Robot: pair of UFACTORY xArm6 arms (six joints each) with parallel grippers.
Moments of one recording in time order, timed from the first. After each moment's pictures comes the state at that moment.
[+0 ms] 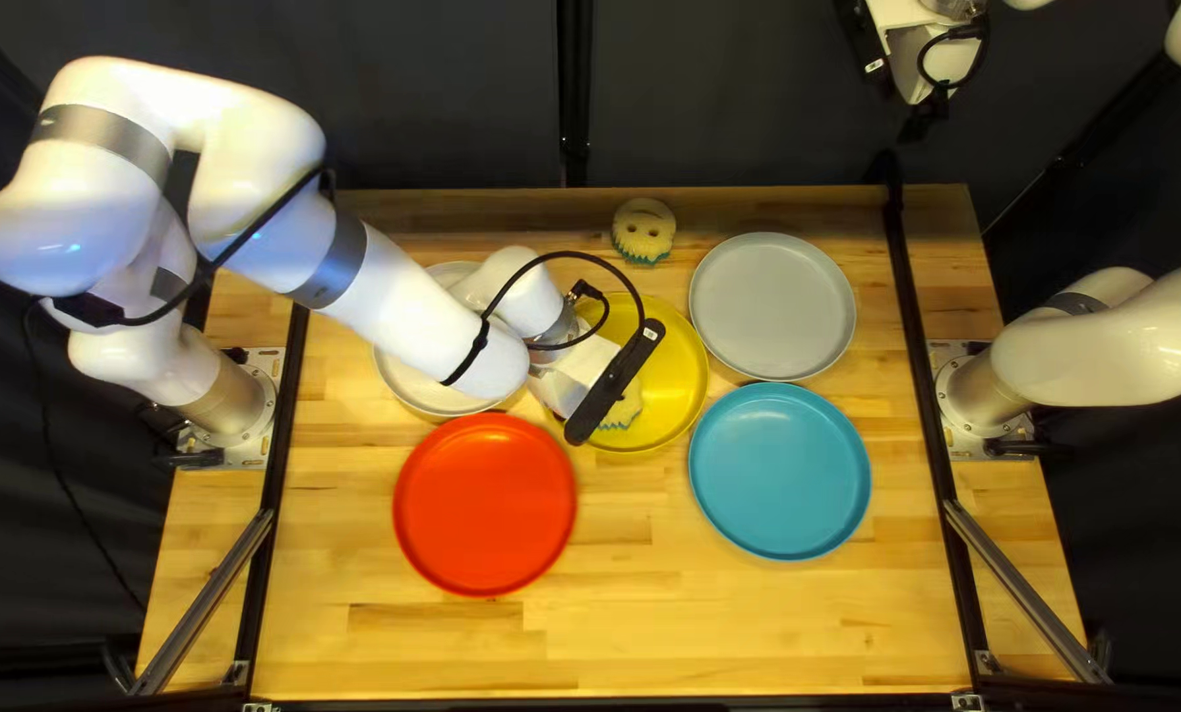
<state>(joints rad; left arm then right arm) -0.01 0.27 -0.83 -0.80 0.32 1.39 -1.02 -0.40 -0.88 -0.04 1.36 -1.12</state>
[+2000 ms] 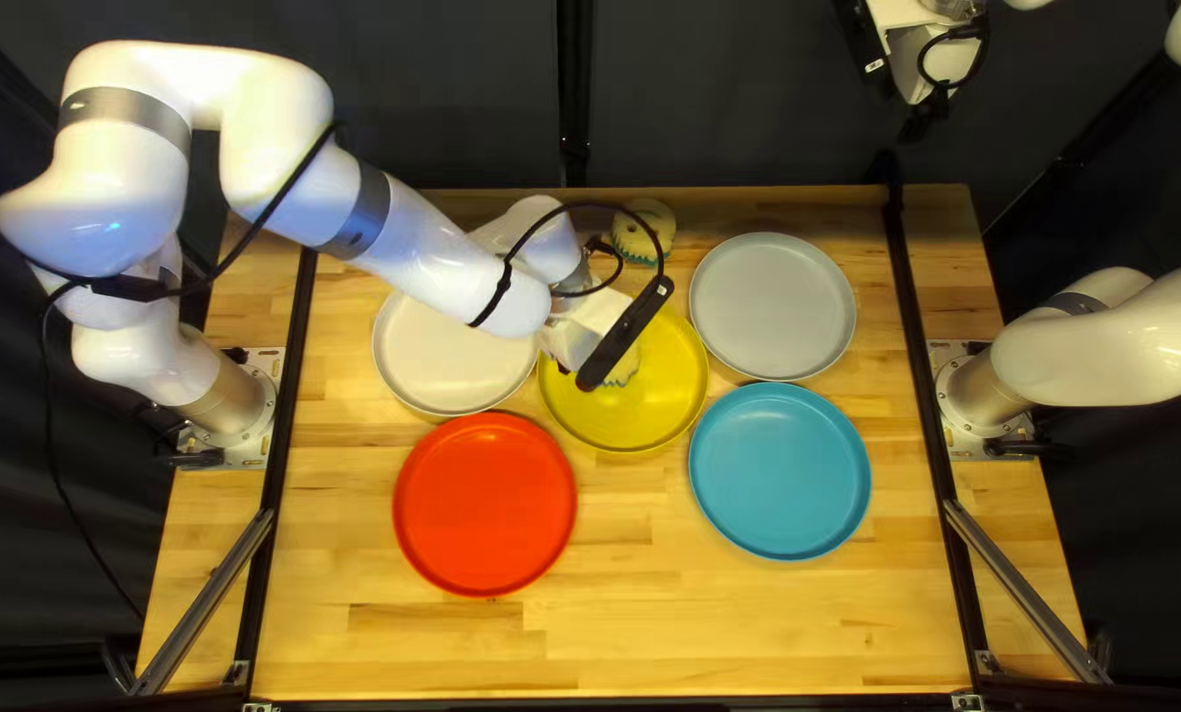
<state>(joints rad) 0.19 0.36 -0.99 -0.60 0.51 1.34 -1.02 -0.40 -0.88 -0.04 1.36 -1.12</state>
